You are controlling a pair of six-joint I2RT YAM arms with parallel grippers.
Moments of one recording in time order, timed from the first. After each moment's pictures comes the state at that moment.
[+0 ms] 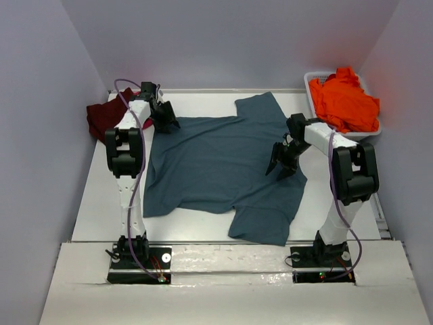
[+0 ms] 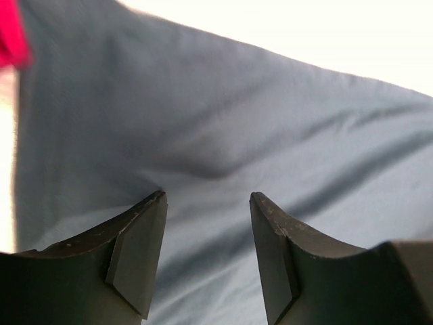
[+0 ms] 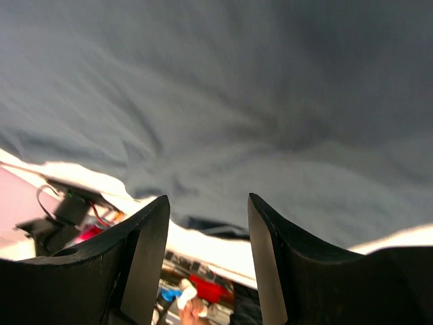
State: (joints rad) left arm -0.03 2.35 1.99 -0.74 0.34 -0.42; right arm 0.17 1.83 1.30 -1.01 -0.44 0.48
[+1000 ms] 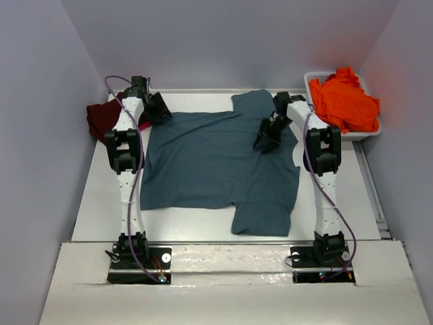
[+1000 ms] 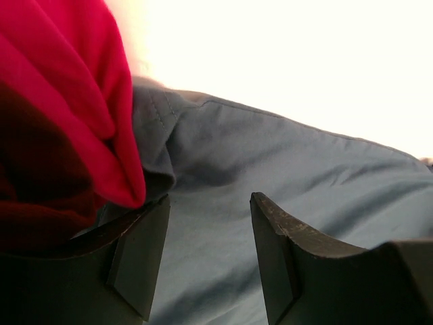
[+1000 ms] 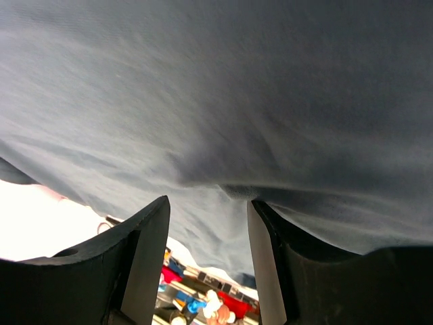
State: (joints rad) left arm 0.04 2.57 2.36 -0.82 0.32 -0.48; right arm 0.17 2.45 2.11 -1.16 -0.44 0.53
